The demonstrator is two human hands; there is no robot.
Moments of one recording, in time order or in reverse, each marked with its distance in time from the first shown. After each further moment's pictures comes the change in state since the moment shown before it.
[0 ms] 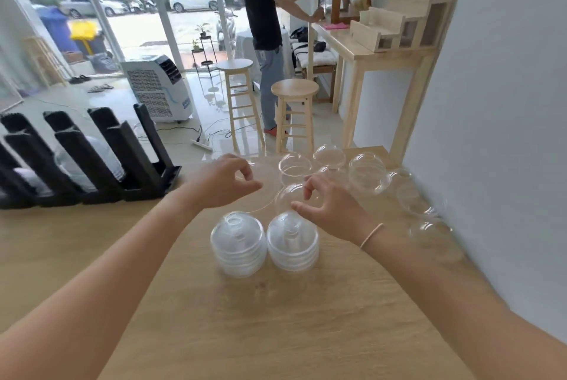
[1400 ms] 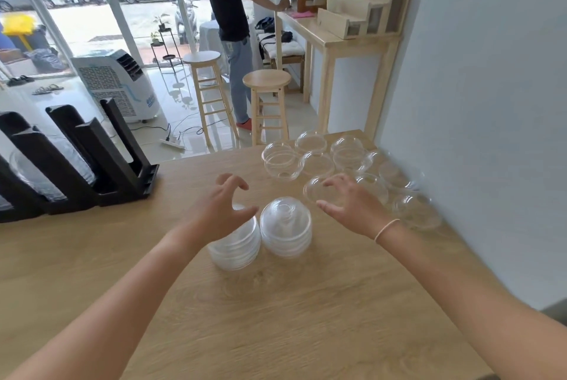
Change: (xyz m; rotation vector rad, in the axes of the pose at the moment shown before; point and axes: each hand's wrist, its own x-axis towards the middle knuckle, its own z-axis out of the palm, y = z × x) left_hand -0.028 -0.021 0.051 -0.037 0.027 0.052; right_hand -0.029 0.042 0.004 -0.236 0.038 0.232
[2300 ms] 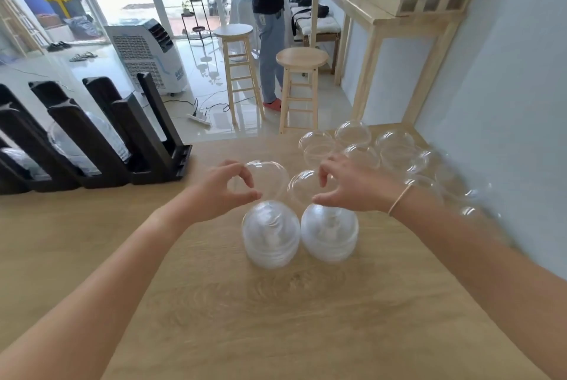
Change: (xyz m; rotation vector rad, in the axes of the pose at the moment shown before) left_hand 0.018 -0.074 -0.033 -0.243 -0.089 -0.056; right_hand 0.061 -0.082 0.003 -0.131 -0.354 -0.187
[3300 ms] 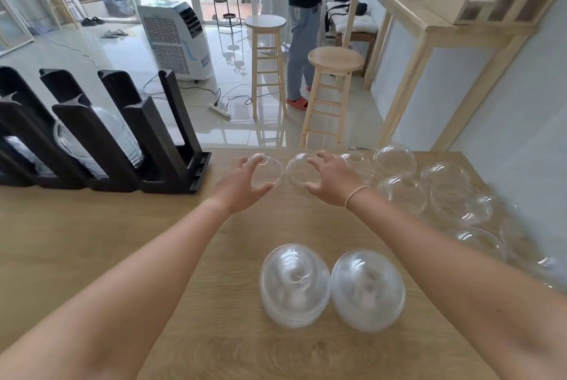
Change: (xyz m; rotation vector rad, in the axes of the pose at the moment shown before) left_hand 0.123 -0.095 0.021 0.147 0.164 -0.184; right_hand 0.173 0.015 0.046 -0.216 0.113 0.014
